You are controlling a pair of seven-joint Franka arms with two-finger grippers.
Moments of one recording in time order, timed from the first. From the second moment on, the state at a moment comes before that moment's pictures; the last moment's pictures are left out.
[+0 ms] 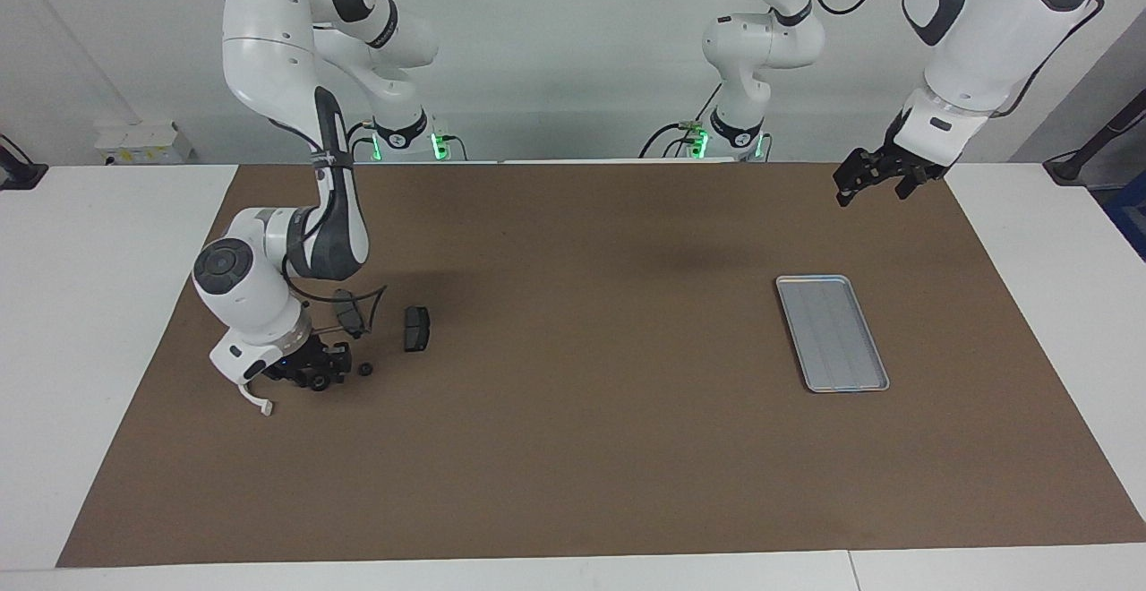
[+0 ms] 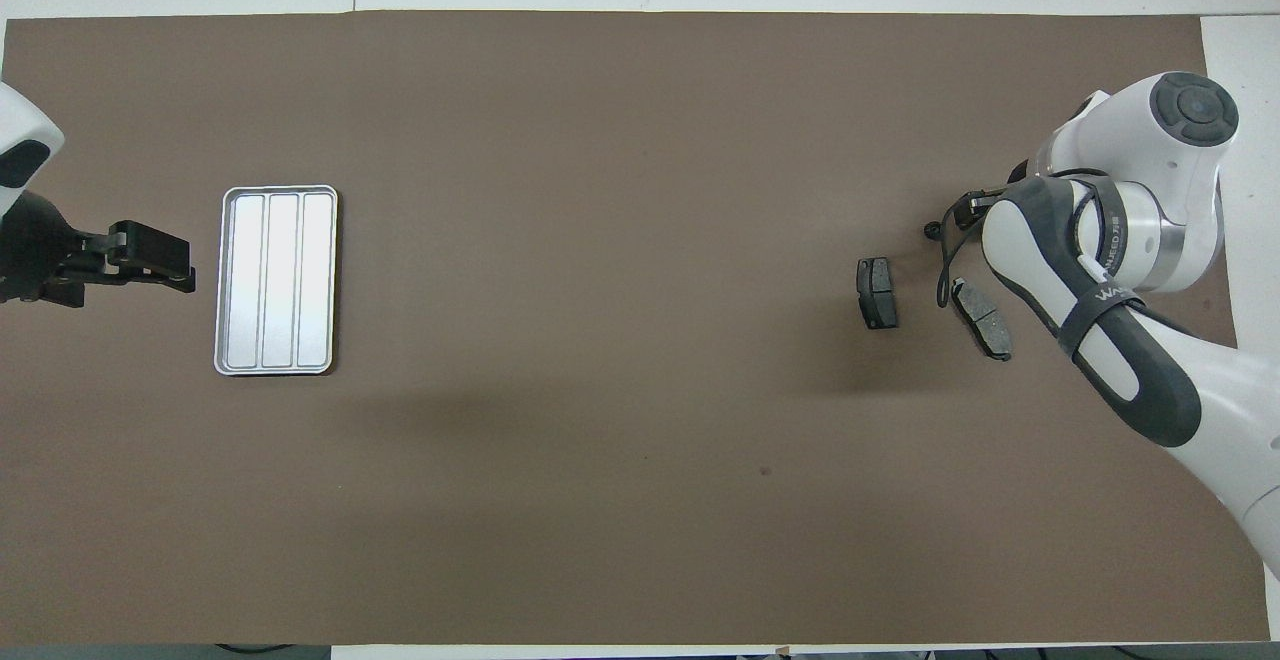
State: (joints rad) left arm -0.10 -0.02 0.04 -1.67 0.00 1.56 -0.12; right arm -0.06 0.49 -0.01 -1.77 -0.02 2.26 -0.15
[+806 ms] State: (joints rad) left arm -0.10 -0.02 0.04 -1.67 0.00 1.56 -0.12; right arm 0.06 0.41 0.01 -1.49 -0.02 1.92 0.09
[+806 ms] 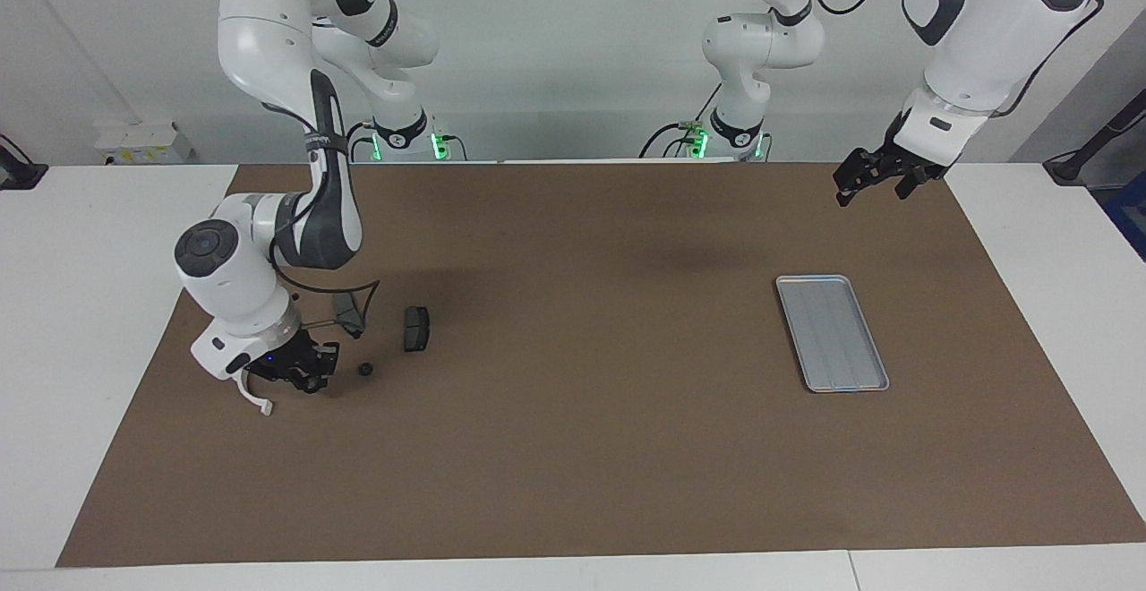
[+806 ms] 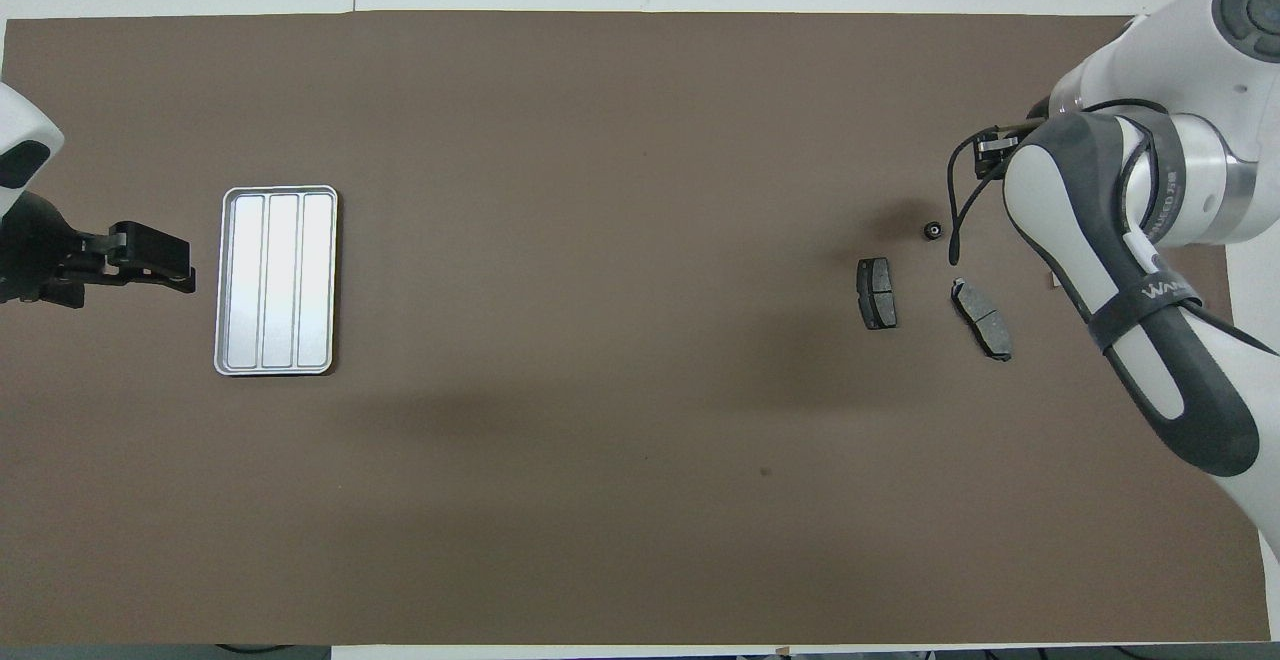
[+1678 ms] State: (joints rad) left arm -0.10 -0.02 0.04 -1.67 0.00 1.56 -0.12; right arm 0.59 0.39 0.02 -1.62 -0.02 2.01 0.92
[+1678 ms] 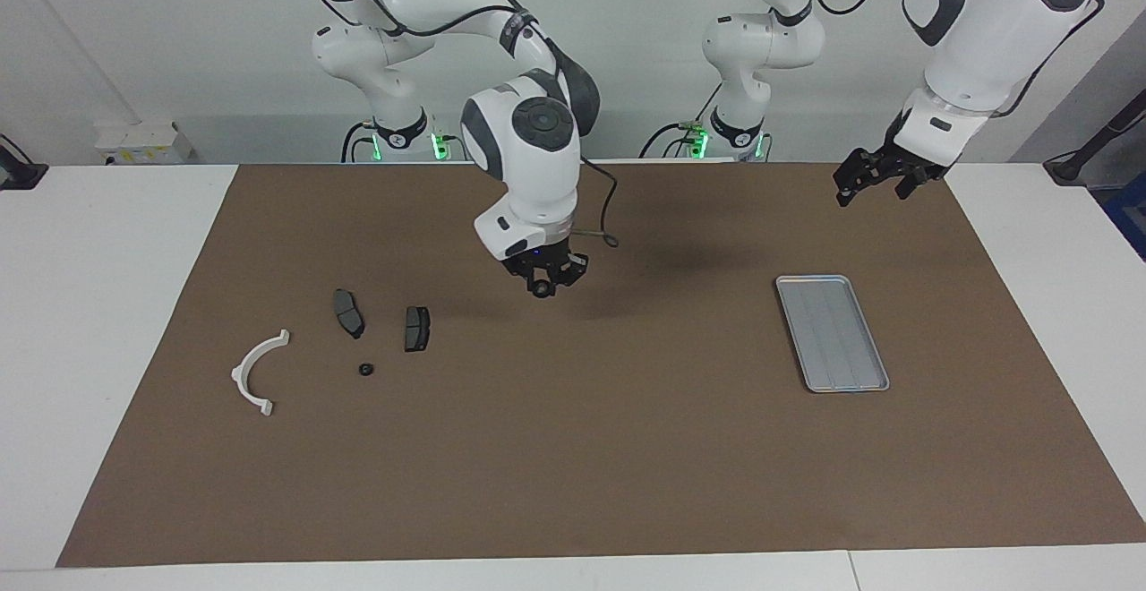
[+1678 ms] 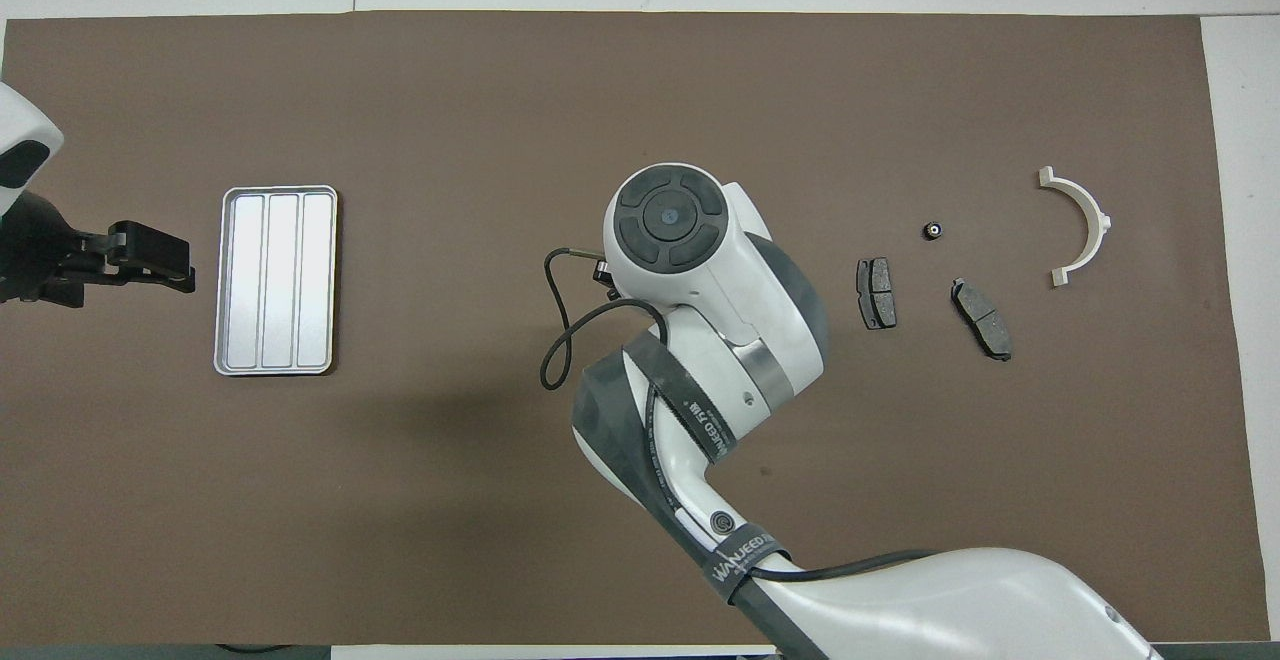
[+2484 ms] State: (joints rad) left arm -0.10 -0.02 0.04 -1.67 0.00 1.56 -0.12; right arm 0.63 0.47 0.01 -1.76 -0.02 2.28 0.99
